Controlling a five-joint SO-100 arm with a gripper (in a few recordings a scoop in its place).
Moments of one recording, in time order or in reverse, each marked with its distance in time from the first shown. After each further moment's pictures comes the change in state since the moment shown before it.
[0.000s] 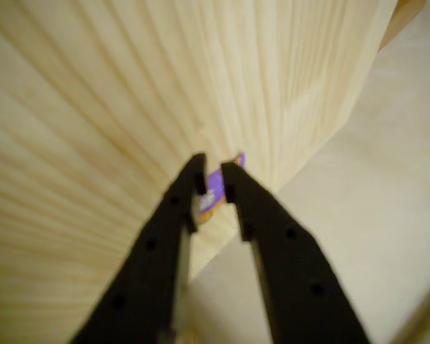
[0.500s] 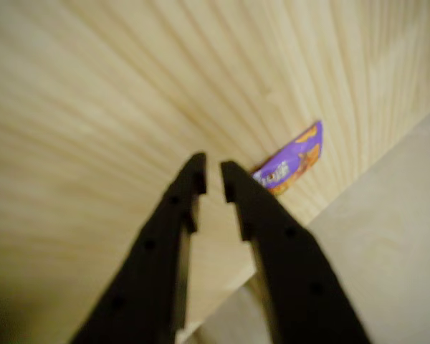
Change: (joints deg) arm 0.5 -10.8 -9.2 8.5 15.6
